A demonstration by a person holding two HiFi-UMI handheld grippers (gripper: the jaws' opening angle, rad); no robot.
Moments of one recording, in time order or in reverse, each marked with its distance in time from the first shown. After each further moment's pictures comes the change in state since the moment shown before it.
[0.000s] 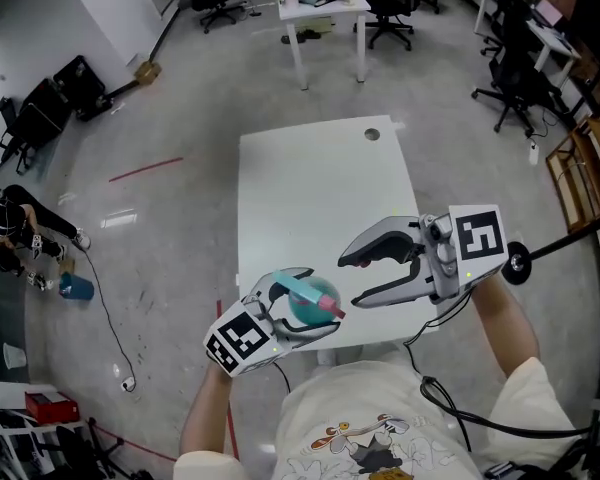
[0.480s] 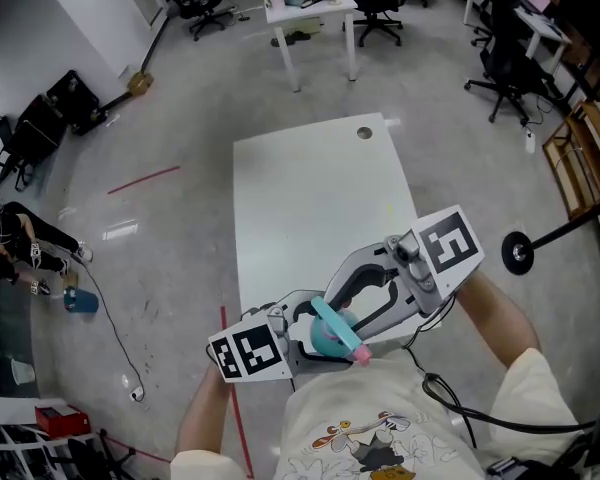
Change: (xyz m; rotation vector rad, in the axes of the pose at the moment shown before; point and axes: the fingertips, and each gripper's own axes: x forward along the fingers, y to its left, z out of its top) left arm 0.029 -0.075 0.025 0.141 0.108 -0.374; right arm 0.010 0.047 -0.005 0.044 0.005 0.282
